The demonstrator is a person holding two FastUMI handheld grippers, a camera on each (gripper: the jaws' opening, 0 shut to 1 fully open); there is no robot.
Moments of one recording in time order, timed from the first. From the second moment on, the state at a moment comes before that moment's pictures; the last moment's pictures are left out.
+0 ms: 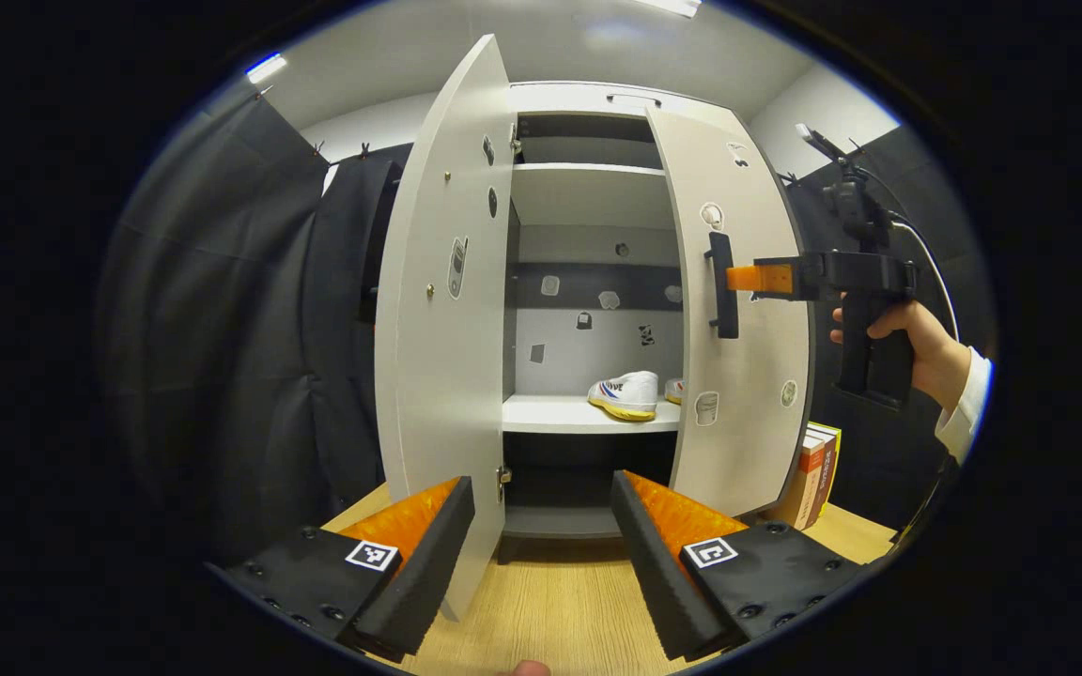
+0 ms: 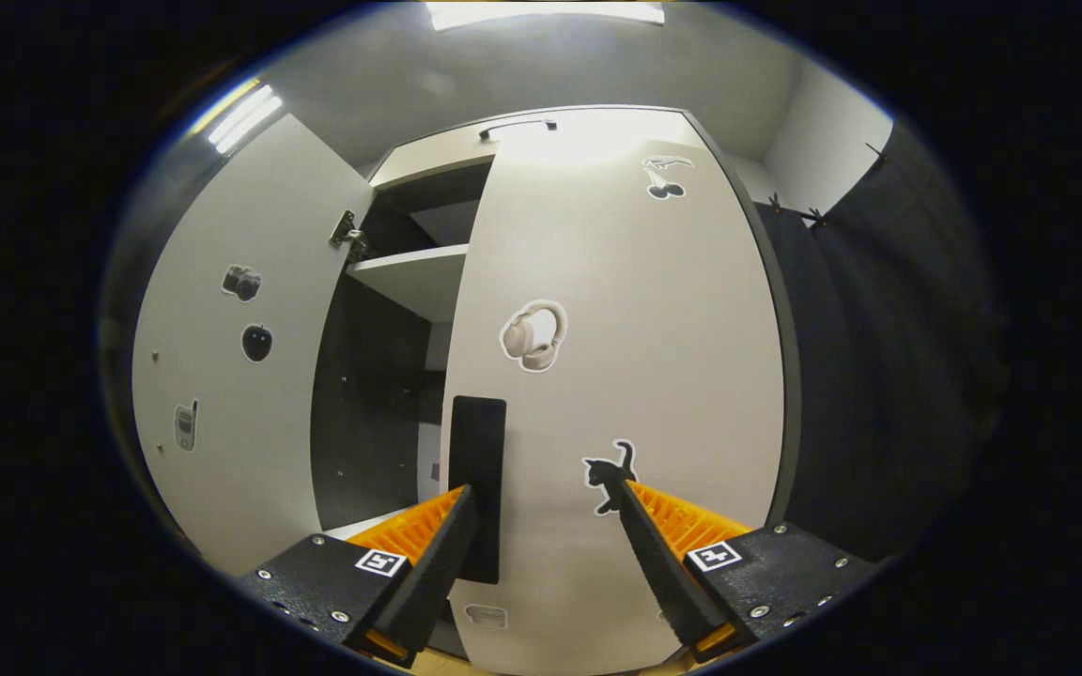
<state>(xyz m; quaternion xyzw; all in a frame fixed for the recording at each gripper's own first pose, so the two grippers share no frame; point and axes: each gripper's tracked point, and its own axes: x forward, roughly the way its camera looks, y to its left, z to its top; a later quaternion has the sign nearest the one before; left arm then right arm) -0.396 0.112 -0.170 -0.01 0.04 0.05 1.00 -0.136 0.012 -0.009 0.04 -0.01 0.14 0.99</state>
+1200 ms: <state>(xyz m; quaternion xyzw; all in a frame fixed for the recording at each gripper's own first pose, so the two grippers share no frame) -0.389 0.104 -0.096 -0.04 -0.01 0.03 1.00 -0.286 -0.062 -0.055 0.06 0.04 0.06 1.00</state>
